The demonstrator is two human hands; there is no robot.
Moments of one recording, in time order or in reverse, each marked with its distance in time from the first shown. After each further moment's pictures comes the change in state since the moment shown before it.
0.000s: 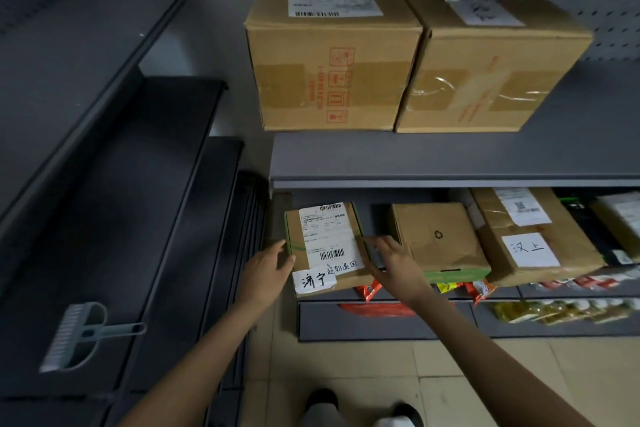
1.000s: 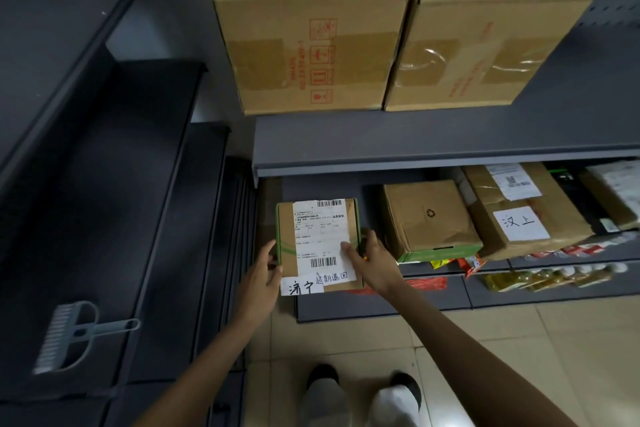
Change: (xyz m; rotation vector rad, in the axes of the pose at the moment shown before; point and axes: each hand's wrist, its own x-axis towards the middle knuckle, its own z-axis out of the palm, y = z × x) left_hand -0.038 -0.010 0.012 -0.255 -0.055 -0.039; right_hand -0.005 -0.021 0.032 0.325 -0.080 0.456
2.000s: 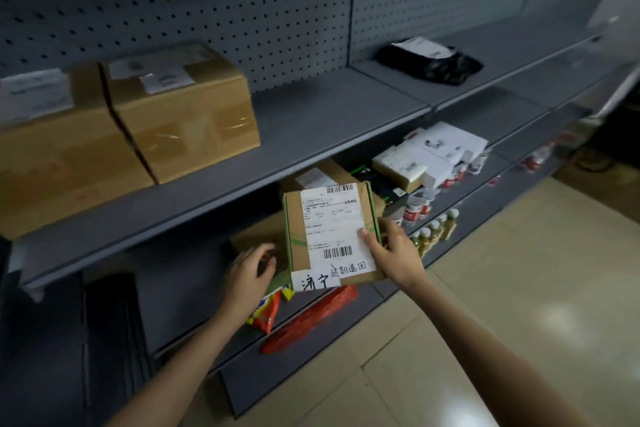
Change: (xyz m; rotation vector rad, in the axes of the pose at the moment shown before) left_hand -0.005 0.196 0.120 0.151 -0.120 0.743; right_hand -0.158 0.098 -0.226 0.083 0.666 0.124
